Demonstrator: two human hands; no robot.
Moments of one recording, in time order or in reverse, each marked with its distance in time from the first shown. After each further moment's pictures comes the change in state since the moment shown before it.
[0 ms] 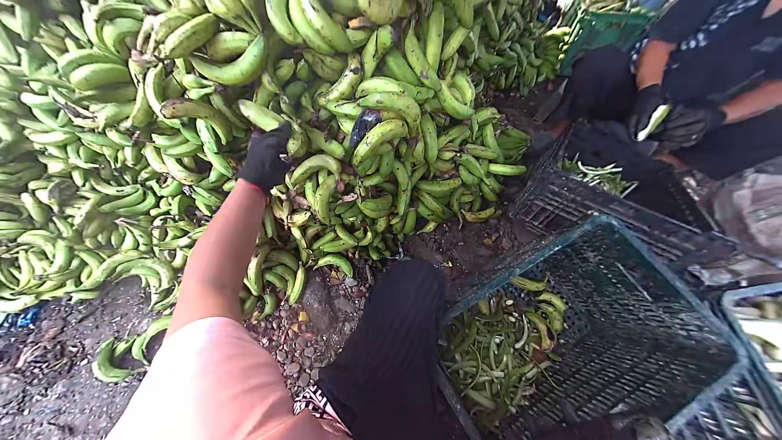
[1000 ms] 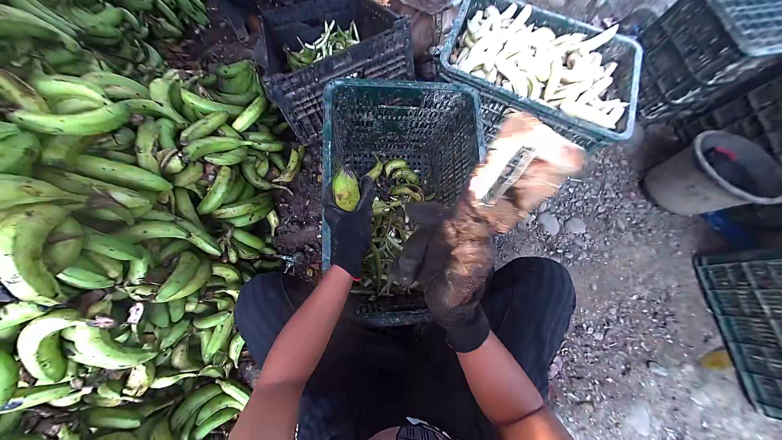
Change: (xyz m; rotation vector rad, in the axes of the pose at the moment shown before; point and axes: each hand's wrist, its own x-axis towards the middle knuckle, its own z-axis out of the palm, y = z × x) left_hand -0.337 -0.075 0.357 -0.280 -0.793 0.149; right_hand -0.013 -0.037 0.070 0.140 -0.145 -0.791
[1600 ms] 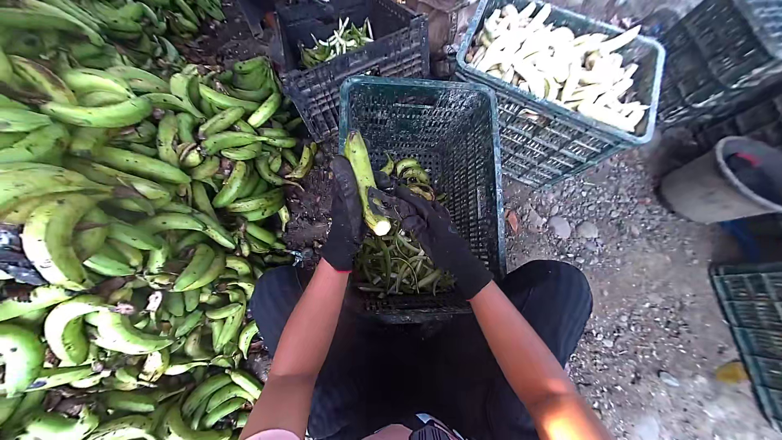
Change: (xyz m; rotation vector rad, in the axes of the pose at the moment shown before) left_hand 0.032 0.026 -0.021 -0.249 -0.399 -0.224; right_hand 0.044 0.068 -0.063 -0.942 -0.392 0.106
